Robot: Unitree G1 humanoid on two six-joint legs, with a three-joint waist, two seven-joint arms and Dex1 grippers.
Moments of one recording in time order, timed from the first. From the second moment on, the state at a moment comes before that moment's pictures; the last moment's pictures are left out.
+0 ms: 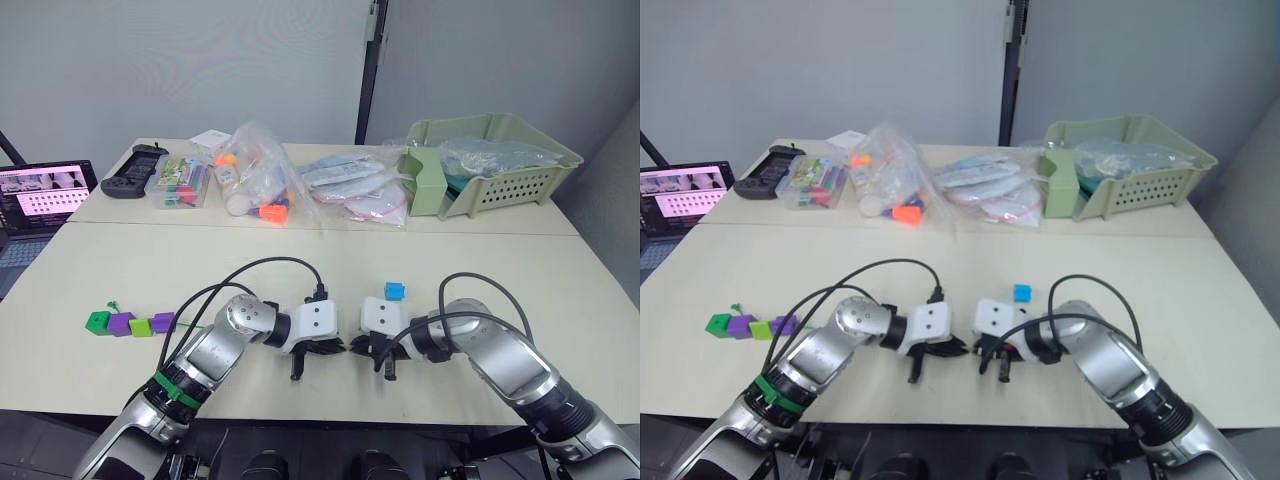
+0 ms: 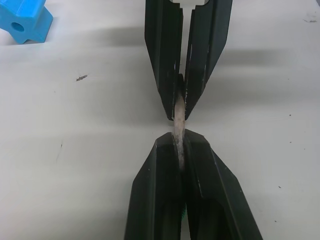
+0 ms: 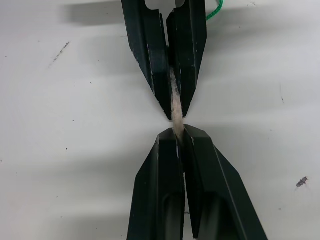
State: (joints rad) left arm -0.54 0.50 -0.47 -0.03 -0.02 0.33 -1.10; right arm -0.49 -0.69 0.45 -0.32 0.10 0.69 1.02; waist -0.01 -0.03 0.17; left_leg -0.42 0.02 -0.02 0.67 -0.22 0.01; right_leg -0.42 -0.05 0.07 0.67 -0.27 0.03
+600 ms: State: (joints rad) left arm -0.55 0.51 -0.46 -0.03 -0.03 0.33 -1.15; right arm -0.15 -0.53 0.07 -0.58 0.22 0.93 0.72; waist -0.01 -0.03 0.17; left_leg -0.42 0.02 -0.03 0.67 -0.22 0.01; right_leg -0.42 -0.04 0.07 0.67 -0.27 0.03
